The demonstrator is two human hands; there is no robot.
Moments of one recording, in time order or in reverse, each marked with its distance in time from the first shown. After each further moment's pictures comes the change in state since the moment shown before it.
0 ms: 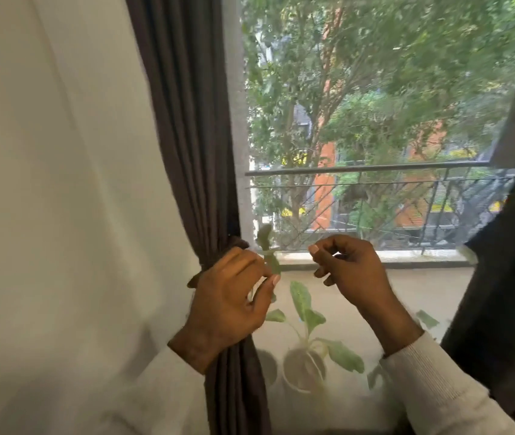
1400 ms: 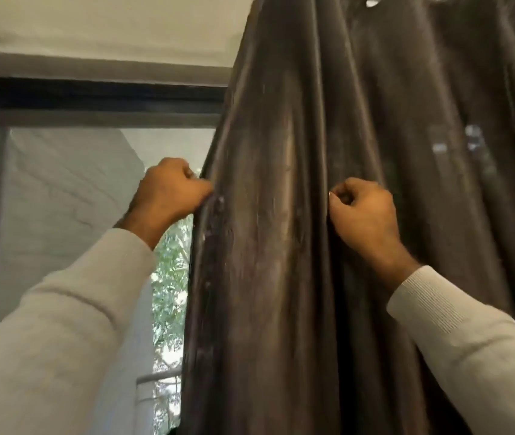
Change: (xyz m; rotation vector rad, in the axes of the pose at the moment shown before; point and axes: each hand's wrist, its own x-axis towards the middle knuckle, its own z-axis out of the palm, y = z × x) left_hand 0.555 0.211 0.082 0.045 0.246 -0.234; right_hand 0.211 -0.249 -0.469 -0.451 0.741 -0.612
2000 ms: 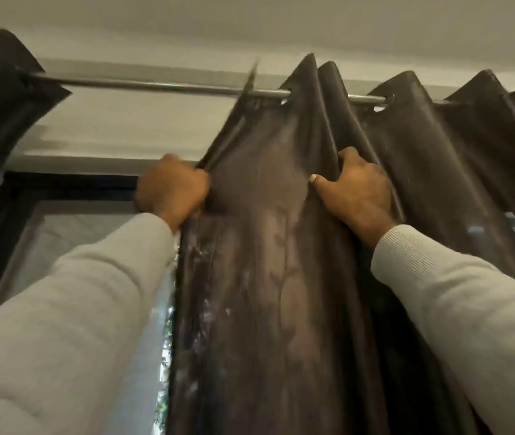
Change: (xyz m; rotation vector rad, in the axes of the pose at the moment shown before) left_hand 0.115 0.076 -0.033 0.046 0.455 -0.044; right_hand 0.162 -0.088 -0.006 -0.134 0.147 -0.198
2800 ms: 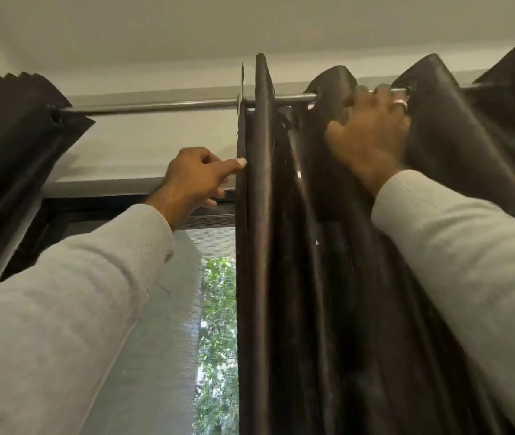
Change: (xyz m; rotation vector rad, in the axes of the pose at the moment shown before) left_hand 0.021 0.013 -0.004 -0.410 -0.266 0.107; right_hand 0.058 -0.023 -0.014 -0.027 0.248 -0.108
